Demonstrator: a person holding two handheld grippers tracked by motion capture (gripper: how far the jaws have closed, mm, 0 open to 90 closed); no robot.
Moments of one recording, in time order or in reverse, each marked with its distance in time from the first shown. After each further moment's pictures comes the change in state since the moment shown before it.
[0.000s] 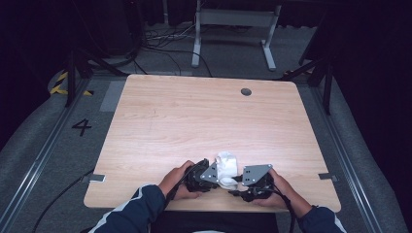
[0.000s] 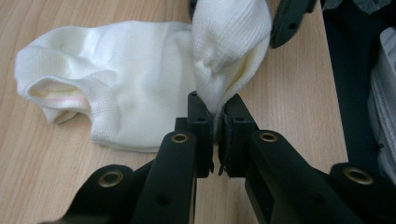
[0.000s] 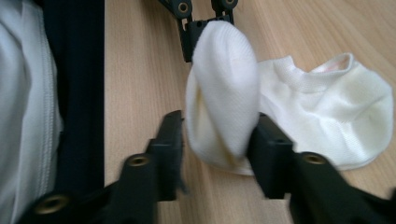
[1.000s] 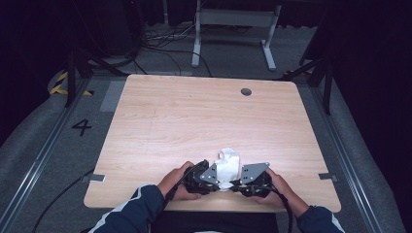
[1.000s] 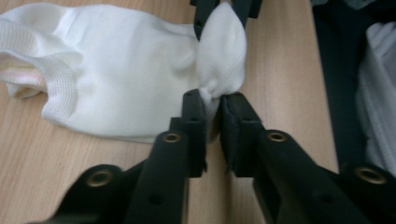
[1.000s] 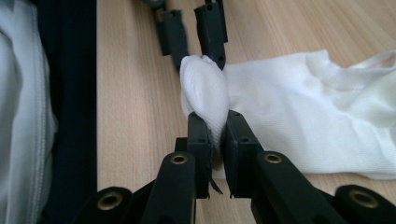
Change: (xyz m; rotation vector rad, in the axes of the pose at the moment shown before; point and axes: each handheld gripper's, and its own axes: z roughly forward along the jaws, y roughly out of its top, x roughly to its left) left arm -0.002 -0.002 0.000 0.010 -0.040 -0.011; right arm -0.005 -0.003 0.007 0.016 0.029 0.038
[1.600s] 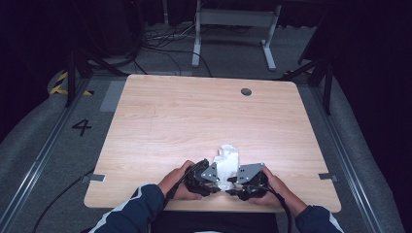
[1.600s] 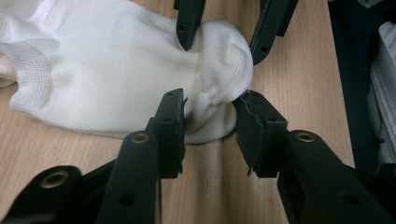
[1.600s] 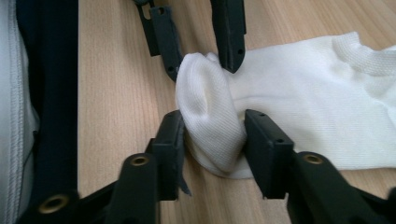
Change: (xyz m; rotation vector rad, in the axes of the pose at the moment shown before) left arm 0.006 -0.004 0.009 0.008 -0.005 -0.036; right arm -0.002 -0.002 0.014 0.037 -0.016 0.006
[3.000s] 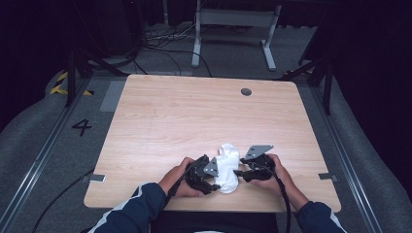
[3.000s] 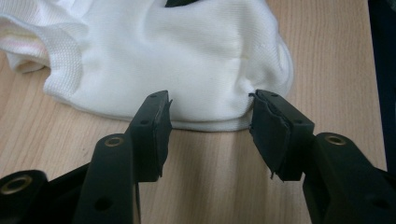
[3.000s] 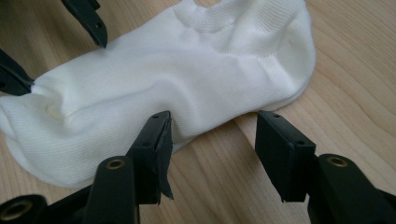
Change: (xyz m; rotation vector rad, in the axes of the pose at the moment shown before) left arm 0.011 0.001 0.001 0.025 0.040 -0.074; right arm -0.049 -0.013 -0.007 0.035 -0.195 0.288
